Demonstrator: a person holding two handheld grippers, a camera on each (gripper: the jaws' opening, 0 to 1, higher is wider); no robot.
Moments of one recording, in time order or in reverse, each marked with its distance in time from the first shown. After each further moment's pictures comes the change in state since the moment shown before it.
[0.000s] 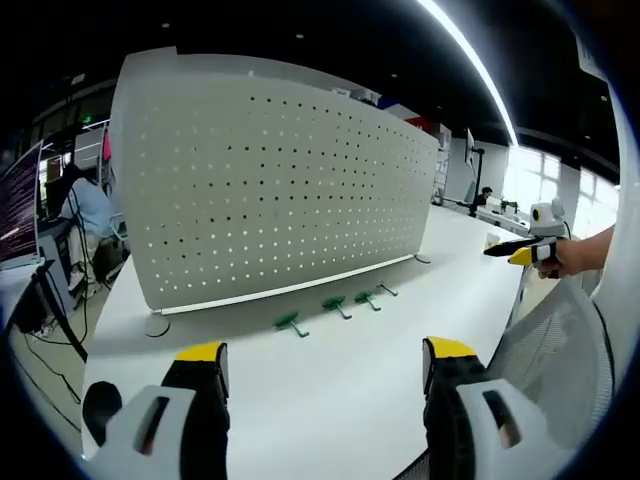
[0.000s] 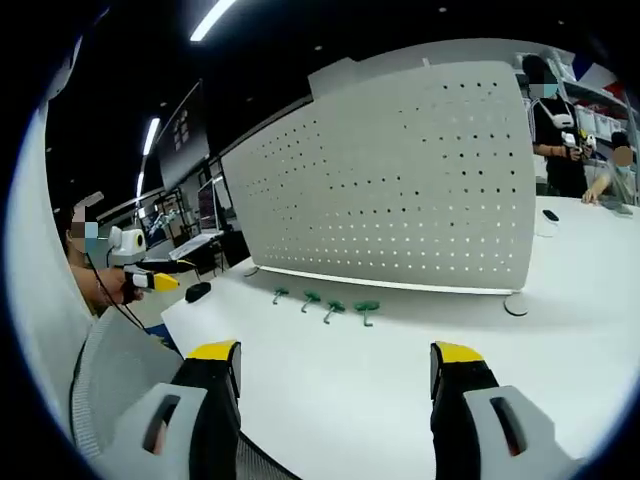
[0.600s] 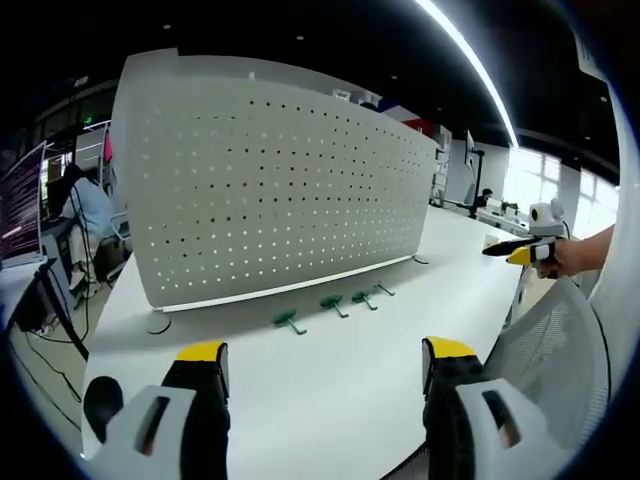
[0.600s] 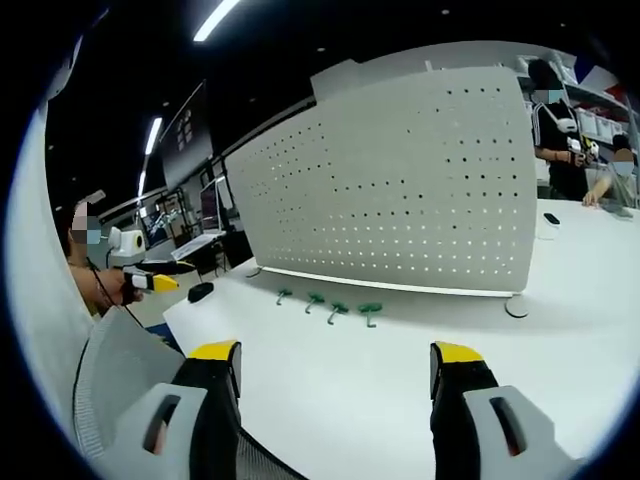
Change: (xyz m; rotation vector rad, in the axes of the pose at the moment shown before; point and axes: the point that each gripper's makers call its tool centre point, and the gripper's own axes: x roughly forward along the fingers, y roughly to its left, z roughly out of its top) left arm -0.009 -0.004 -0.002 -0.003 -0.005 0.003; right arm -0.004 0.006 0.000 -0.008 -0.004 0.005
